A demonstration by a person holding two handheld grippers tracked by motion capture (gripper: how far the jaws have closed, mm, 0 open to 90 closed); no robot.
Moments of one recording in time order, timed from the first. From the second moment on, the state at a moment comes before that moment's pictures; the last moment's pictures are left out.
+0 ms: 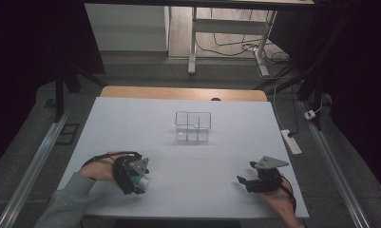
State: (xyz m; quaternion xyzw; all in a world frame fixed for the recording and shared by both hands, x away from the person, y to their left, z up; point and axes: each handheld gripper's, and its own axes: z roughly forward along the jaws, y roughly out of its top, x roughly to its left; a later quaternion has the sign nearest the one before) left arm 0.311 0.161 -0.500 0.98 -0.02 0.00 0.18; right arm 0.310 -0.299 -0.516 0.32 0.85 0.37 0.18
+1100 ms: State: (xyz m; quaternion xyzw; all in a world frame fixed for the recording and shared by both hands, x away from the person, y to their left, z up) left arm 0.313 0.163 -0.509 0.98 -0.06 0.03 0.16; right arm 0.310 -0.300 -0.516 0.32 0.85 0.38 0.18
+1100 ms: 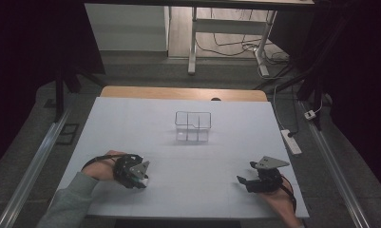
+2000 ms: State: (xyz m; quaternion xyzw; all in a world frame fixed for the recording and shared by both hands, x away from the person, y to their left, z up) left arm 0.323 0.196 -0.472 0.95 0.09 0.14 0.26; right arm 0.309 -0.300 -0.516 0.32 0.85 0.38 0.18
